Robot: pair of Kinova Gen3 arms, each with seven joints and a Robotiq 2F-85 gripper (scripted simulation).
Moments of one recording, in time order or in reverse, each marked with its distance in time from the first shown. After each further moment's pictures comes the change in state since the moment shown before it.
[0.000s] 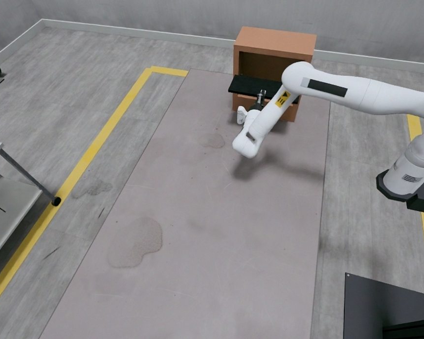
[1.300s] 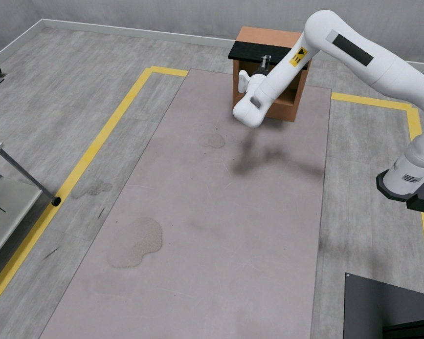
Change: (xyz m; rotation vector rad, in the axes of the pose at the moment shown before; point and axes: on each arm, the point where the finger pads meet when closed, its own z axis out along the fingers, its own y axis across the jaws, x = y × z) left arm 0.000 0.000 0.000 0.000 0.000 0.000; right arm 0.000 0.171 0.000 0.001 0.001 -0.001
